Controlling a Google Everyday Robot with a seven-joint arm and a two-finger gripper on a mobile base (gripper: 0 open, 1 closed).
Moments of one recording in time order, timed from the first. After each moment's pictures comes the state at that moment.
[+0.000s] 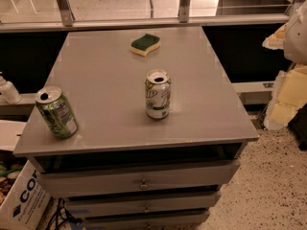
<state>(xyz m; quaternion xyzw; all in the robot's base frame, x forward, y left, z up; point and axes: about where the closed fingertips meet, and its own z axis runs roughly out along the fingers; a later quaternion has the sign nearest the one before) 0.438 -0.217 0.976 -0.60 0.78 -0.03 0.16</state>
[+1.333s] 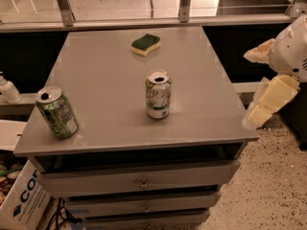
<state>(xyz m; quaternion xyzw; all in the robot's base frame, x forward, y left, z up) 0.461 -0.195 0.942 -0.59 0.77 0.08 0.23</state>
